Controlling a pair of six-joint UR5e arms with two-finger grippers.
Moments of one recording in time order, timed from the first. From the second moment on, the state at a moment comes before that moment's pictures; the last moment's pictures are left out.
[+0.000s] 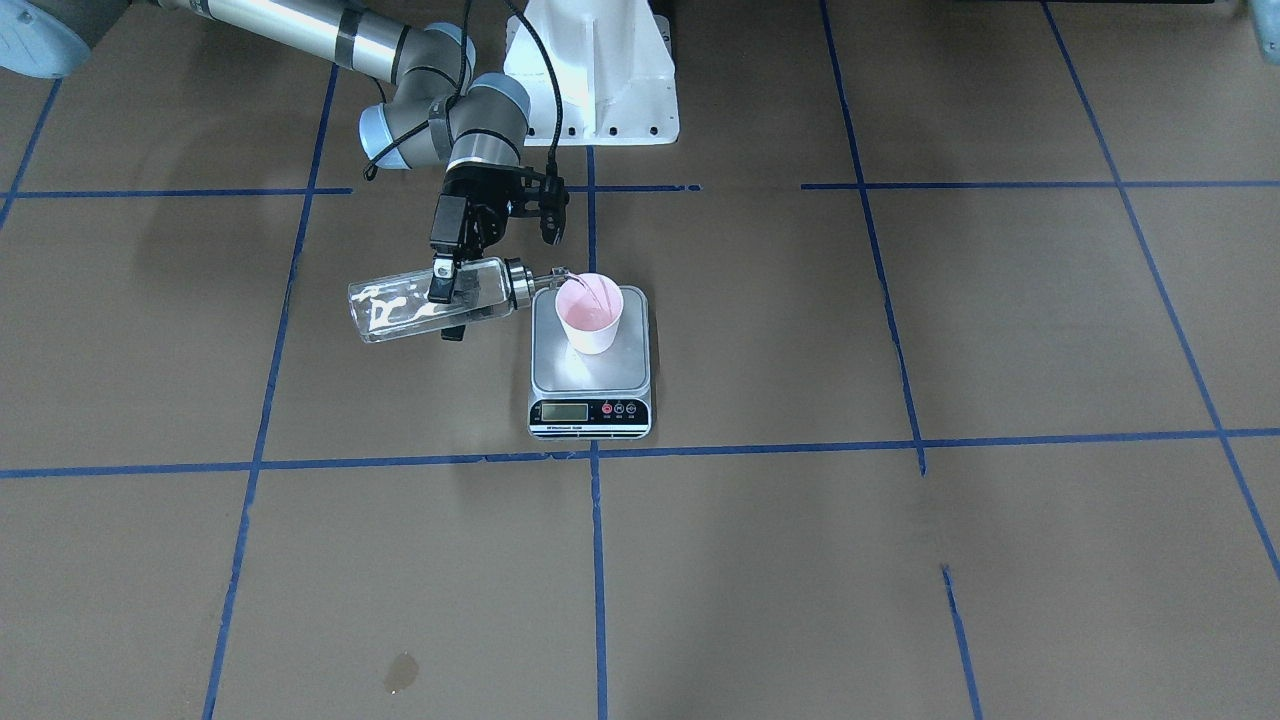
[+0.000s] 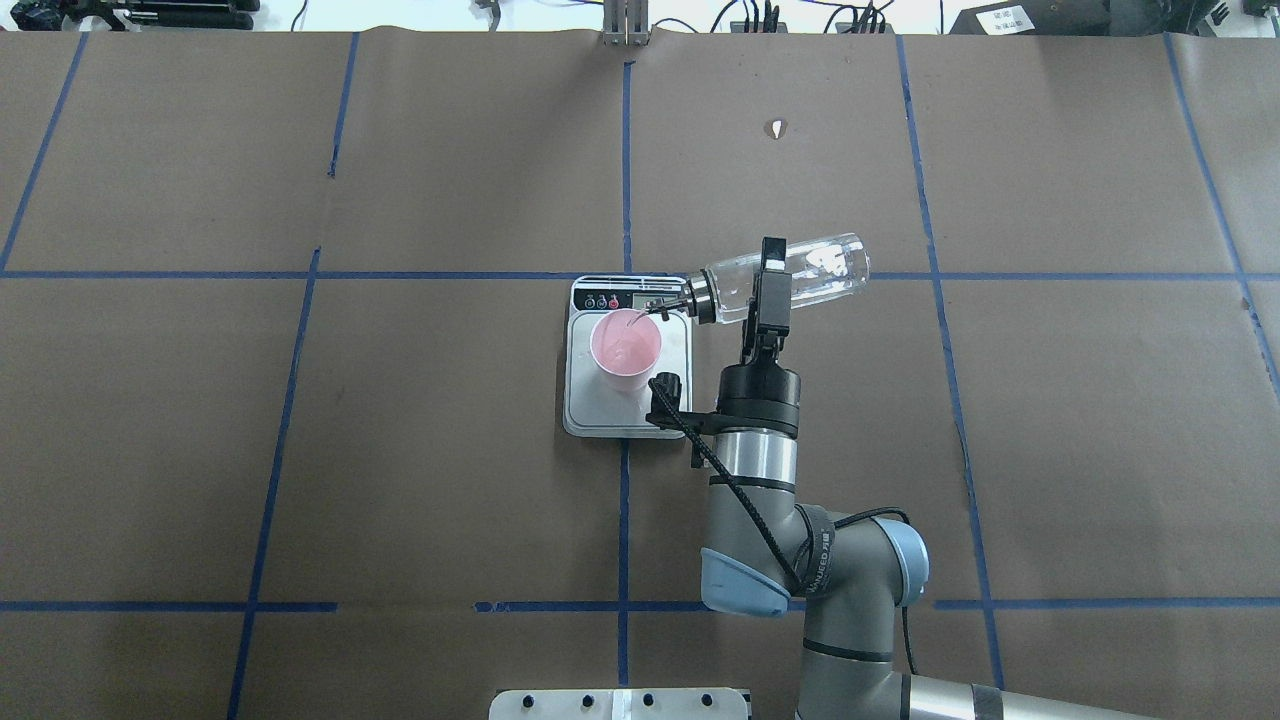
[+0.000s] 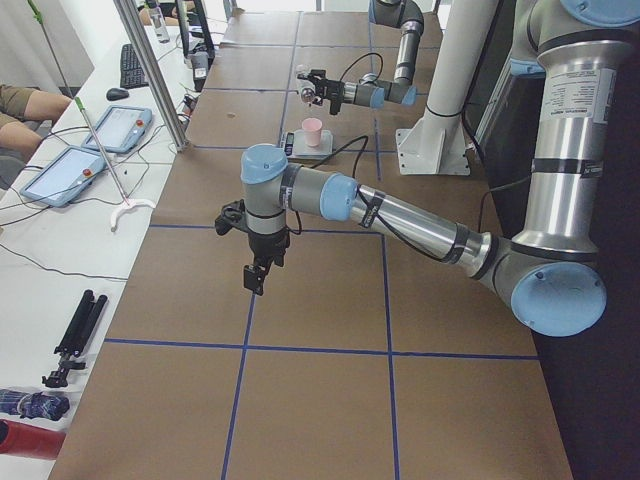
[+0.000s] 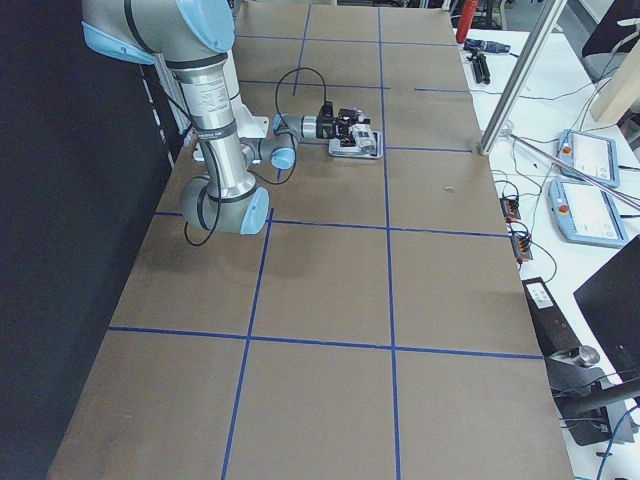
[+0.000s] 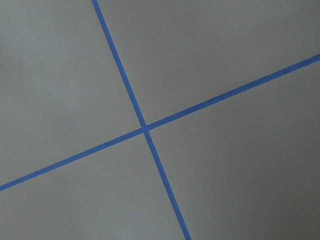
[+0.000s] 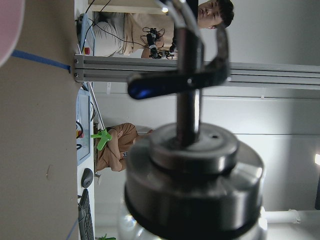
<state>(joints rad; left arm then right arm) -1.45 -1.61 -1.90 -1.39 -2.17 0.18 0.21 -1.05 1.47 -1.00 0.05 -0.25</state>
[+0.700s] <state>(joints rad) -1.45 -1.61 -1.91 -1.38 -2.17 0.18 0.21 -1.05 1.48 -0.99 0.05 -0.24</state>
